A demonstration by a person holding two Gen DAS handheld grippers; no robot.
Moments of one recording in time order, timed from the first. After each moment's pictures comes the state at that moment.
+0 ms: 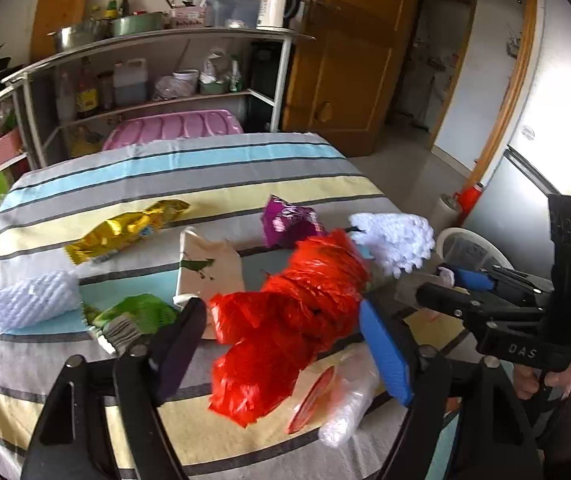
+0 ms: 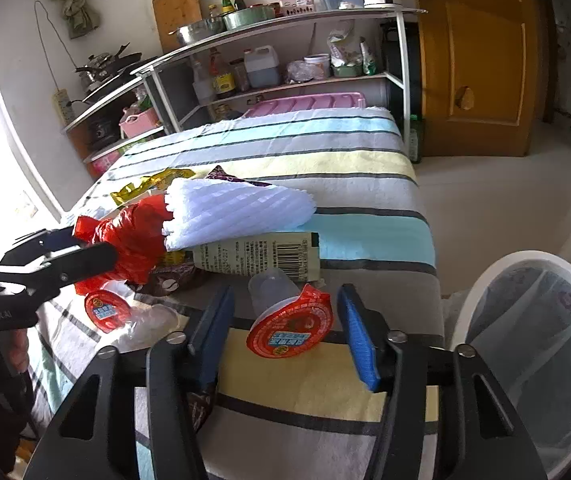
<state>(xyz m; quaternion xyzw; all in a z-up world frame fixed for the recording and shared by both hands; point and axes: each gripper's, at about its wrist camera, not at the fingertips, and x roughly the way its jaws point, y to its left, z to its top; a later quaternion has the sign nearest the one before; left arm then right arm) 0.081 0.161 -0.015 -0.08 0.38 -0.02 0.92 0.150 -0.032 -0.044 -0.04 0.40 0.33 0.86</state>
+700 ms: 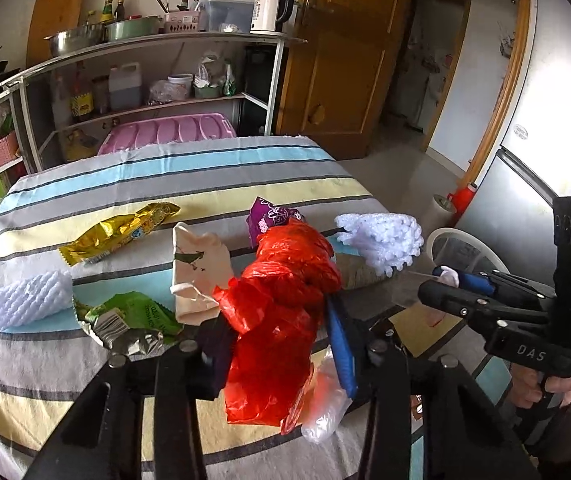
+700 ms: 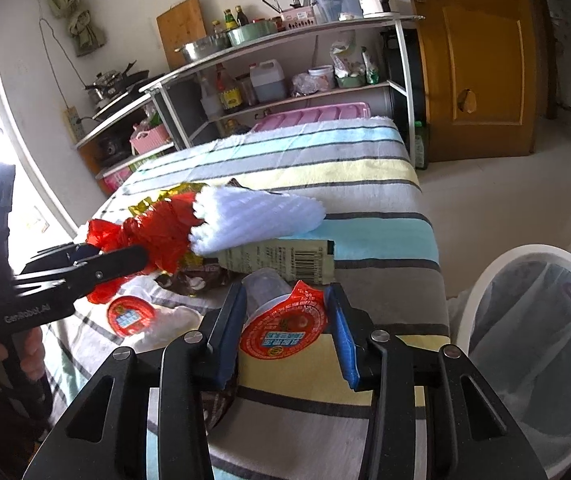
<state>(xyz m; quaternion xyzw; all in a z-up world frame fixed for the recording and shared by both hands) 0.074 0.154 -0.007 -0.08 0.37 -0.02 0.93 0.130 -0.043 -0.033 -0.01 0.38 0.34 0.86</state>
